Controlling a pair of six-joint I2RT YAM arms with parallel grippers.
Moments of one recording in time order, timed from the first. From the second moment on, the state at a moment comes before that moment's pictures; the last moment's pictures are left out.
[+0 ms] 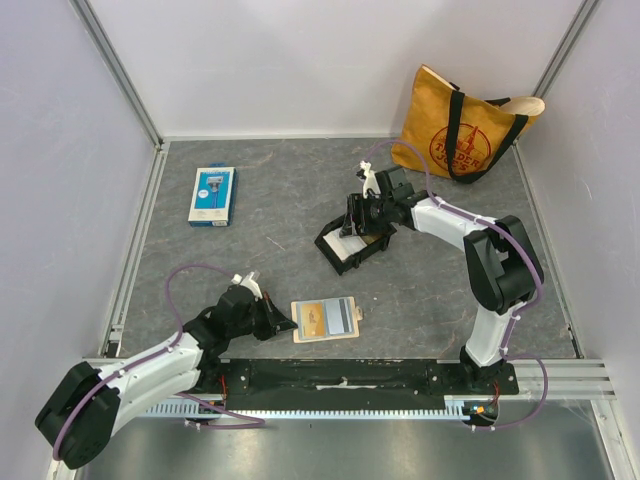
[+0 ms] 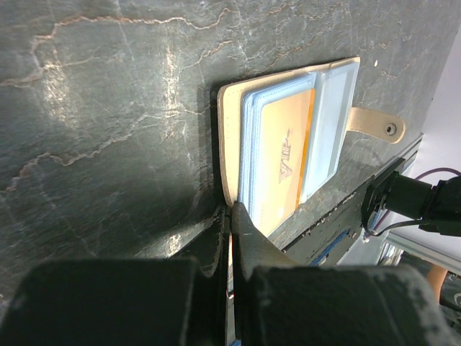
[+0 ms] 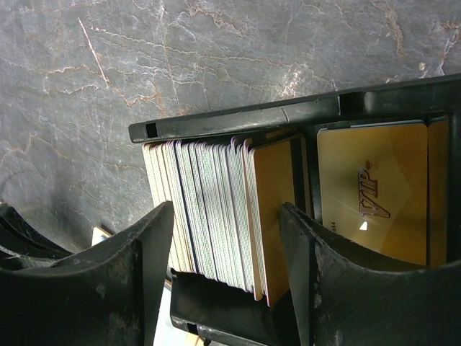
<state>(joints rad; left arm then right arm) -0.67 0.78 0.05 0.05 0.23 -1.06 0.45 1.84 1.23 -0.26 -0.42 0.30</state>
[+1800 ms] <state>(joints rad) -0.67 0.86 0.05 0.14 0.25 -1.06 0.39 1.84 1.23 -0.26 -0.43 0.31</state>
